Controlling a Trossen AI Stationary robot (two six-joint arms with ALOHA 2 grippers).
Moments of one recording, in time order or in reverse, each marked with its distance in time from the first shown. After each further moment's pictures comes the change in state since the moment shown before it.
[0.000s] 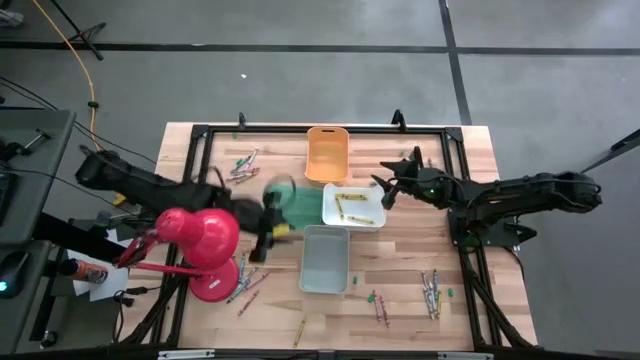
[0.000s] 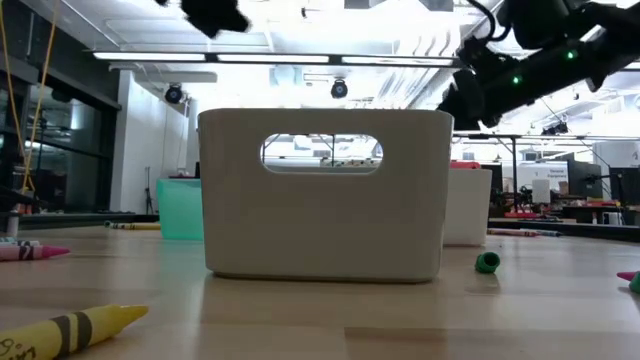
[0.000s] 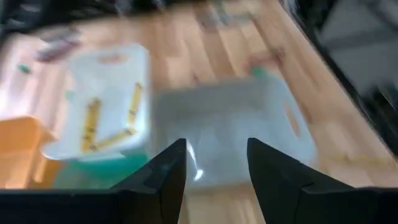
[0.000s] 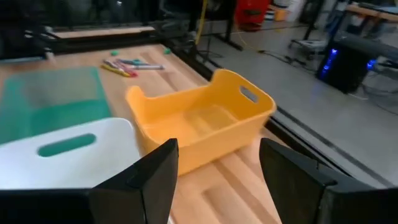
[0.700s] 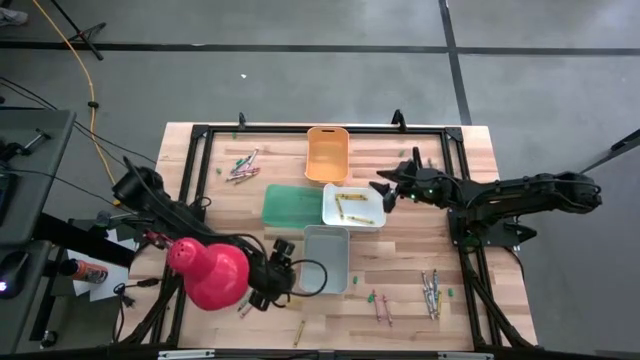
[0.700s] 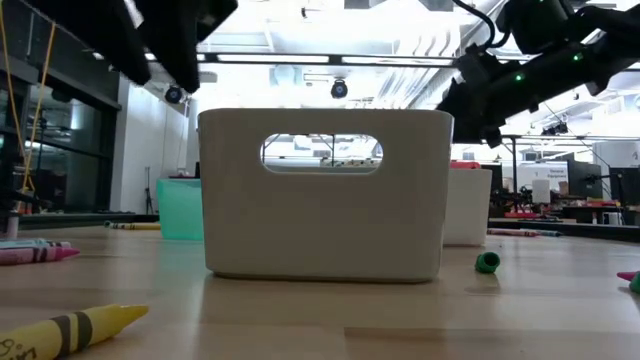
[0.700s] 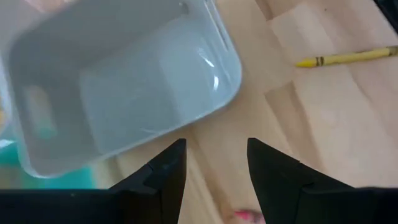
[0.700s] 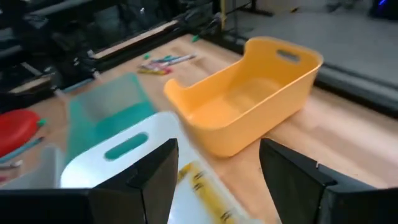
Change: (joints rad) left arm -0.261 0.431 0.238 -0.236 -0.124 -0.066; right arm 0.004 -0.002 -0.004 -0.043 -0.162 0.322
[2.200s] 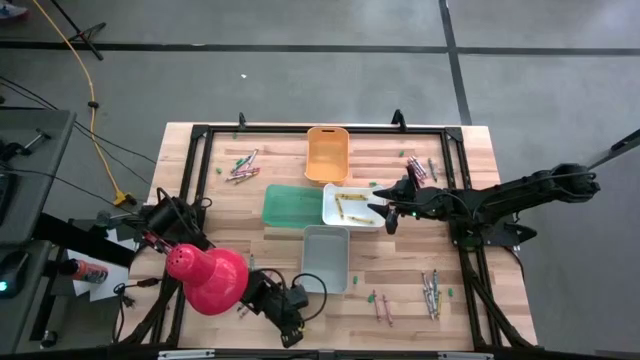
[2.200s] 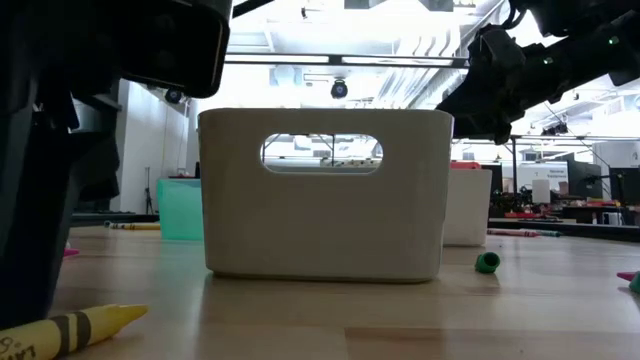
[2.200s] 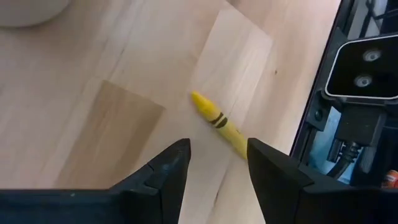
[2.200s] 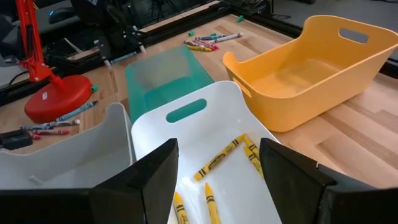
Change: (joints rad) left arm -0.081 0.348 0.002 0.450 0.237 -1.074; right arm 0.233 0.000 0.002 -0.033 0.084 0.043
